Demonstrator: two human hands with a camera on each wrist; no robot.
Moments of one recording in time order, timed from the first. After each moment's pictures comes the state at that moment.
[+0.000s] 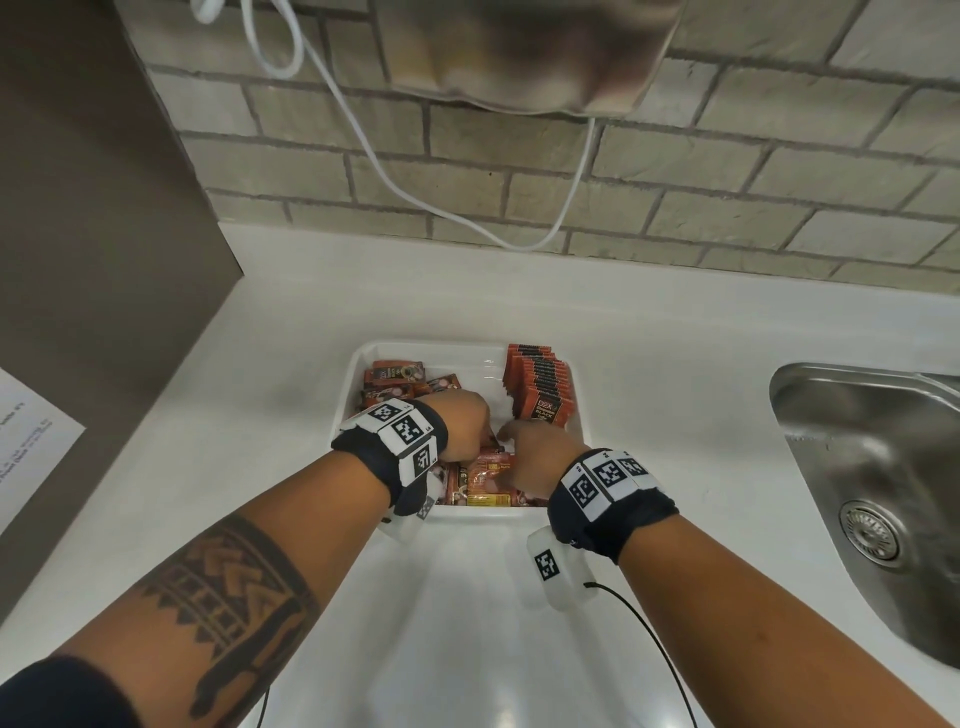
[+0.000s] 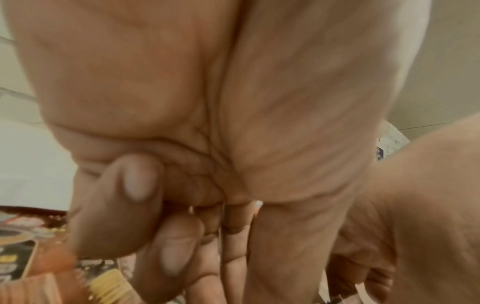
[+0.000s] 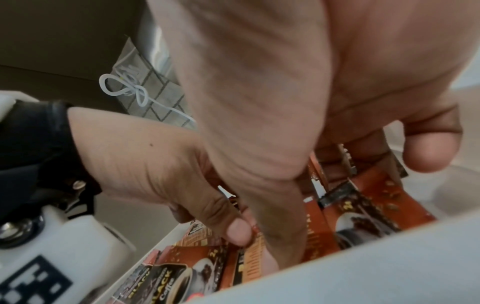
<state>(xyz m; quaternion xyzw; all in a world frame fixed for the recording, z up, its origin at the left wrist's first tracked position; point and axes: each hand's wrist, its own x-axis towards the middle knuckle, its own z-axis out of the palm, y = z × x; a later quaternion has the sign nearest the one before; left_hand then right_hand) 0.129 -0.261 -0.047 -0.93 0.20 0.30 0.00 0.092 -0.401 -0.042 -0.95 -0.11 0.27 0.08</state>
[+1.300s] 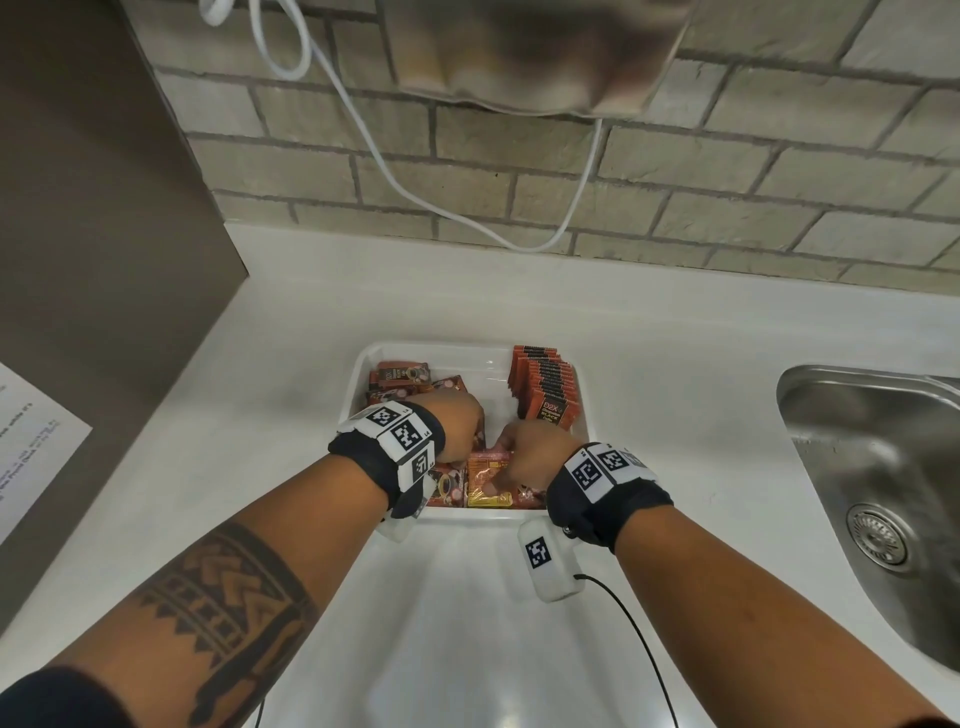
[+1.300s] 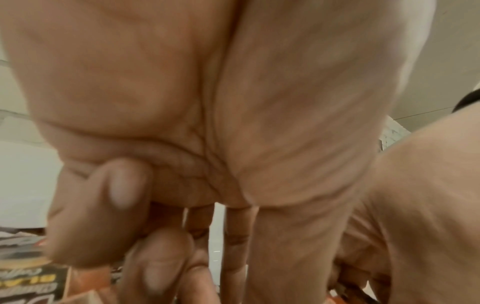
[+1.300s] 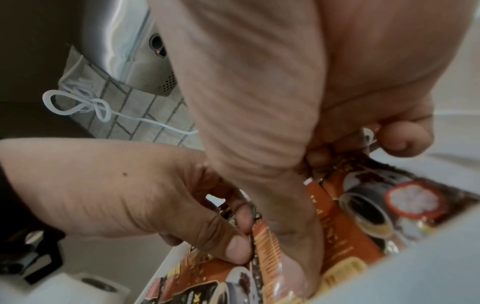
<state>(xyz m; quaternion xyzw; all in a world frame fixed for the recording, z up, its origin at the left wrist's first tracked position) 0.134 -0.251 -0.055 -0.94 0.19 0.29 0.03 0.100 -0.392 -0.037 -0.93 -0.09 0.33 0.12</state>
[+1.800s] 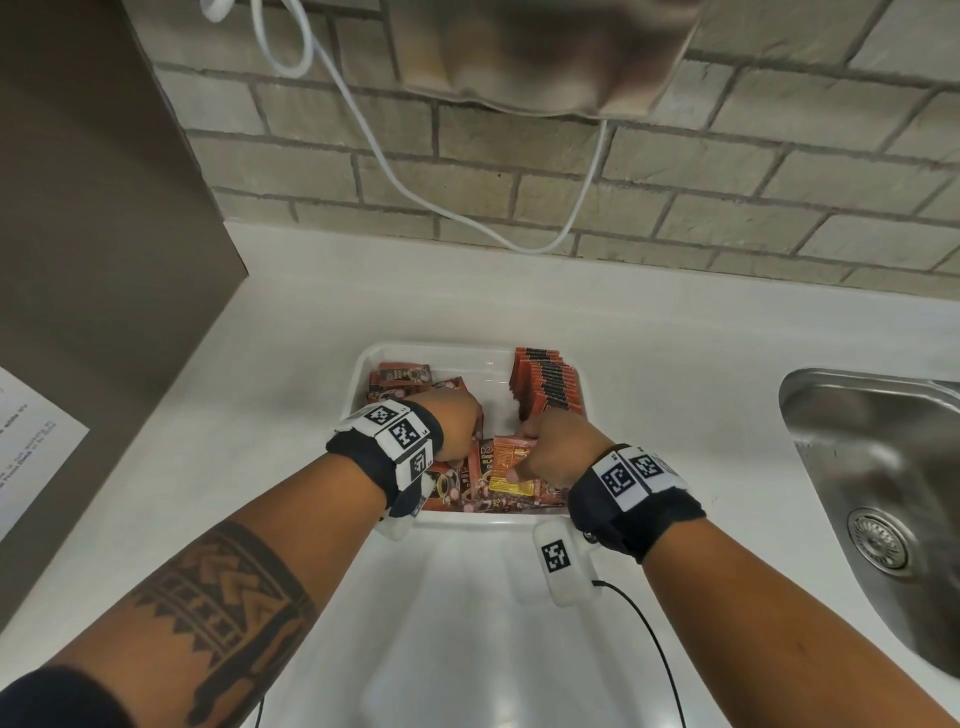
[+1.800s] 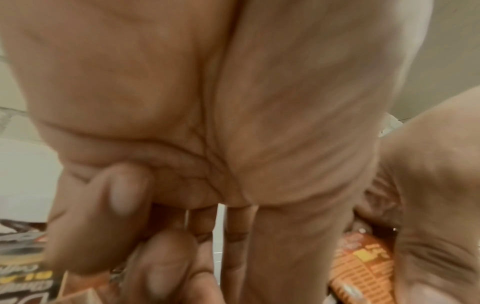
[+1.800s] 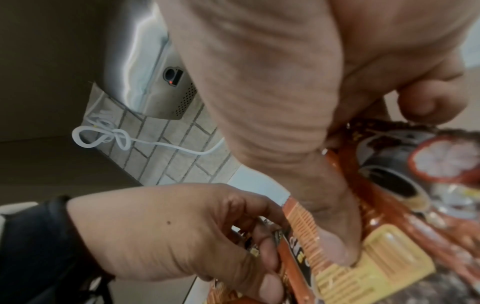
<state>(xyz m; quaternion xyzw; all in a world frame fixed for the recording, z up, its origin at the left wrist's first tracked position) 0.137 -0.245 -0.055 -0.94 0.17 0.29 -0.01 0.106 -0.408 -0.021 -0.94 -0.09 0.30 0.11</state>
